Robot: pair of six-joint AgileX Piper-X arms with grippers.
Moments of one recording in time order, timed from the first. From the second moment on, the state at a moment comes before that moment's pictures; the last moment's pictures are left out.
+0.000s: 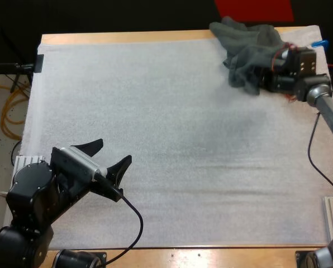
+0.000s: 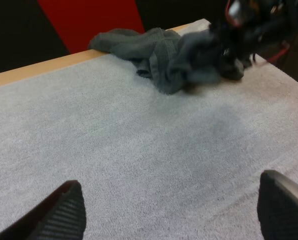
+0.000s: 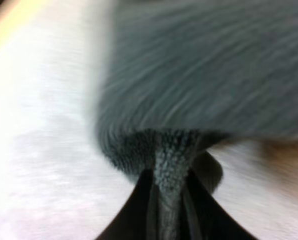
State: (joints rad) left arm -0.22 0.54 -0.85 0.83 0.39 -1.77; right arm 0.07 1.91 -1.34 0.34 -0.52 -1.38
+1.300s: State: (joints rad) left arm -0.22 0.54 -0.85 0.99 0.42 -1.73; right arm 0.67 1.29 -1.22 0.57 -0.43 -1.54
